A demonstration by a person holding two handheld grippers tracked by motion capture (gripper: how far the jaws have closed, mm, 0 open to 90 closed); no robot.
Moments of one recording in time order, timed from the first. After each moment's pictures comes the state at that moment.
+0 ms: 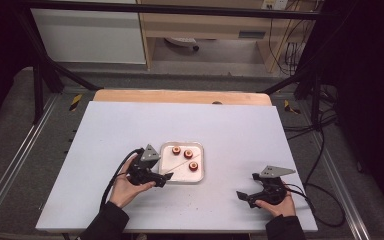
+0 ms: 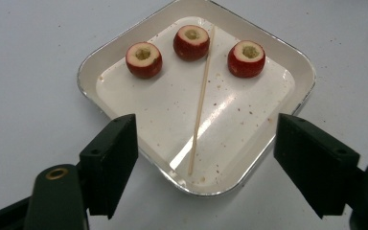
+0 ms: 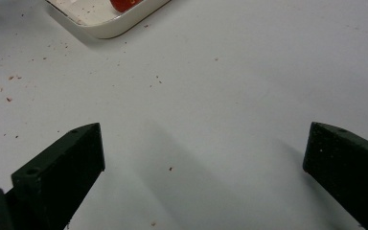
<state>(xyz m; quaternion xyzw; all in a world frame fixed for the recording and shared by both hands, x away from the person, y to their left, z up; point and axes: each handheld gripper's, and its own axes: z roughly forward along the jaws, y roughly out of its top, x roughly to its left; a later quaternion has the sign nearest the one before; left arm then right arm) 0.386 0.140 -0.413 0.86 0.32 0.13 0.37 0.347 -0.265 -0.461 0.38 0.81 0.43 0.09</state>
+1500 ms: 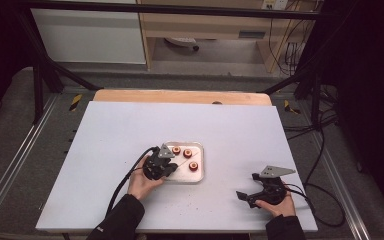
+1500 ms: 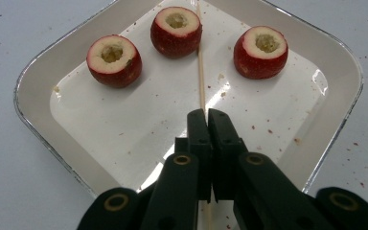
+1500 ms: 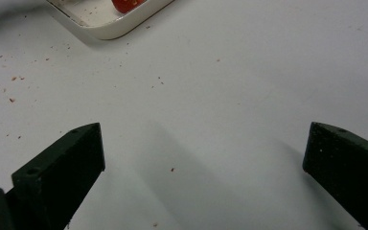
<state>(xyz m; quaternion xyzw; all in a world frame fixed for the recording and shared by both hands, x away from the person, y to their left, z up) 0.412 0.110 -0.442 0.88 0.30 0.12 0.34 0.347 -0.265 -0.461 0.38 0.81 0.43 0.09</state>
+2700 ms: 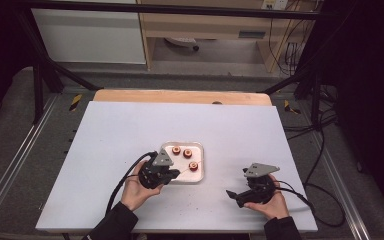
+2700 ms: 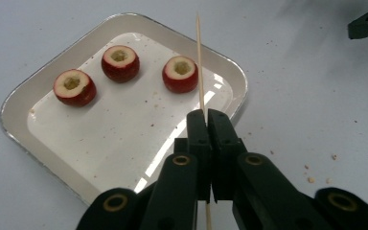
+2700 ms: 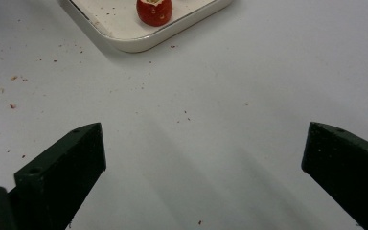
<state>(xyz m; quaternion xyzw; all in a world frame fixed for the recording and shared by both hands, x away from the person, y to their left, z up) 0.371 0.109 -0.403 0.89 0.25 0.10 0.37 0.347 -0.223 -0.439 0.32 0.85 0.39 0.15</state>
